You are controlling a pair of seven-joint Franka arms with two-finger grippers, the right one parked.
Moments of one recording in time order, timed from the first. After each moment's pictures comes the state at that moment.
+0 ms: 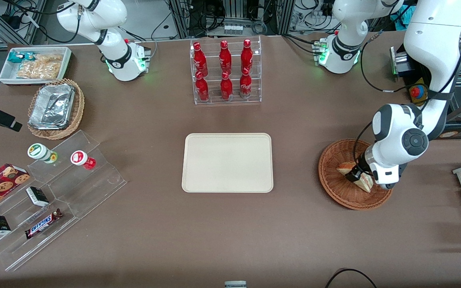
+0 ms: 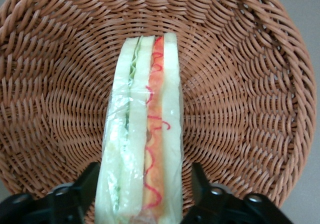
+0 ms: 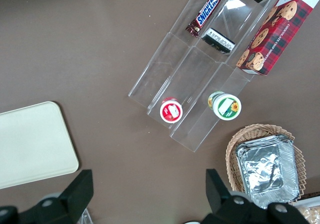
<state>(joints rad) 0.17 0.40 -0.26 -2.04 0.06 2.35 -1.00</state>
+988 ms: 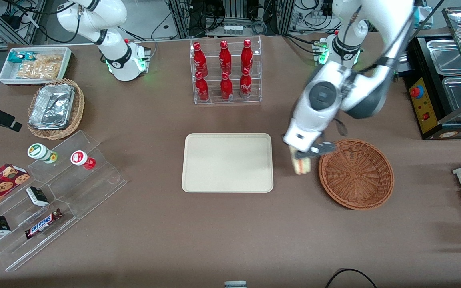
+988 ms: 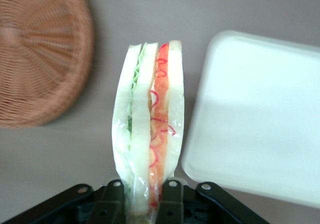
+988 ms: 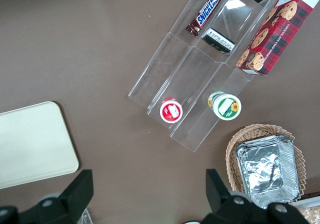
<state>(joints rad) -0.10 0.27 -0.54 -1.90 0.14 2.04 -0.82</state>
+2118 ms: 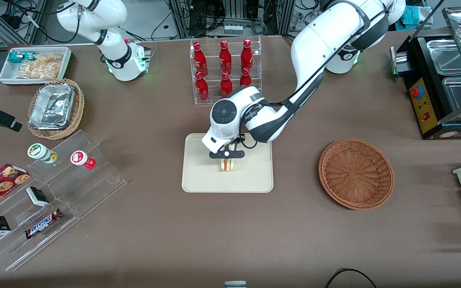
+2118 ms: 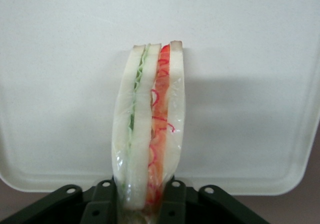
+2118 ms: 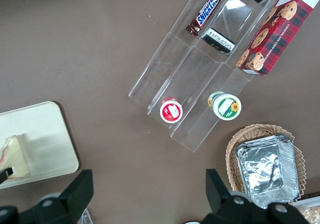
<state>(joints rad) -0.48 0.83 -0.49 -1.37 0.28 2.05 -0.99</state>
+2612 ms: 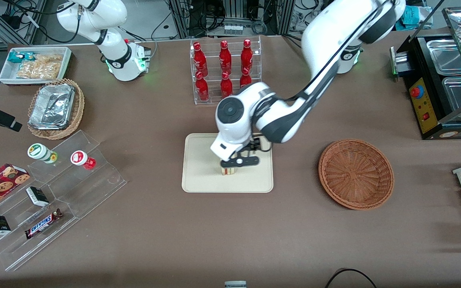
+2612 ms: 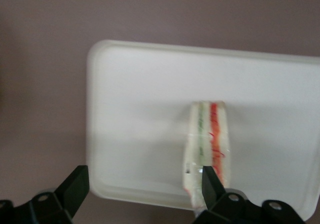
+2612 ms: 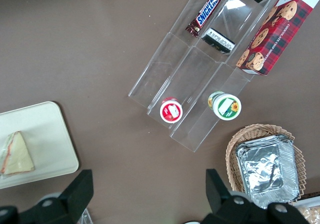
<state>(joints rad) -0.42 0.67 -0.44 -1.29 0.33 1.81 -0.97</state>
